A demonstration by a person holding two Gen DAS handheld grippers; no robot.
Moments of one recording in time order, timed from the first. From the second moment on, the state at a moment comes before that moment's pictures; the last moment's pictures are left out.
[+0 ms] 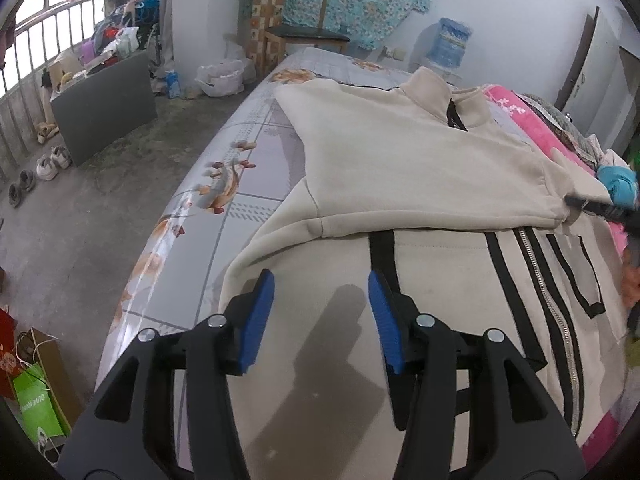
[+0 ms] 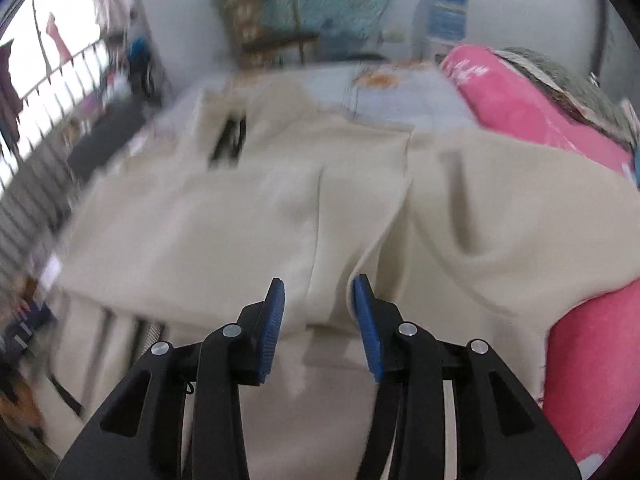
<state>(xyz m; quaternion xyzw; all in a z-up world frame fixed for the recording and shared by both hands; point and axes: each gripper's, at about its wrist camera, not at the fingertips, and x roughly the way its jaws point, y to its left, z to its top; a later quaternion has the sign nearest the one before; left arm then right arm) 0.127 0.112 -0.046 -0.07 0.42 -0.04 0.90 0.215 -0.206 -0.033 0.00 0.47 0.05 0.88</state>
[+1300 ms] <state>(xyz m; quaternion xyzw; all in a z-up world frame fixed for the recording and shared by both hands) 0.129 0.060 -0.032 -0.05 0.43 -0.04 0.90 0.259 -0.107 -0.059 -0.05 0.45 0.08 0.89</state>
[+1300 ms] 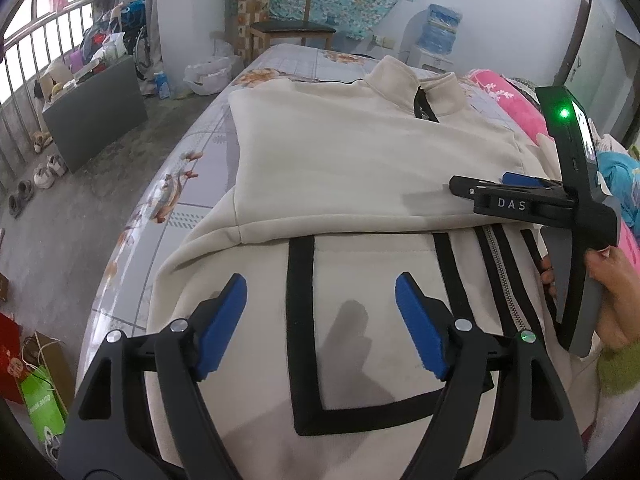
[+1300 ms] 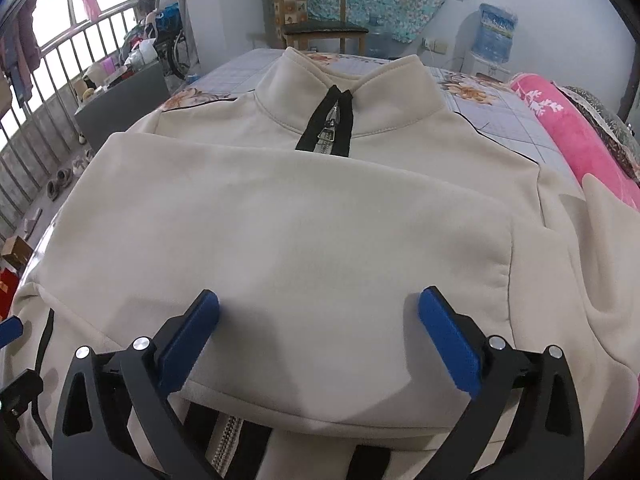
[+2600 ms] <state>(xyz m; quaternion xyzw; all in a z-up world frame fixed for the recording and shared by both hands) 0.136 0.062 -0.029 -0.07 0.43 -0.07 0.90 0.258 -0.107 -0.060 -0.05 0.45 0.08 0.89</state>
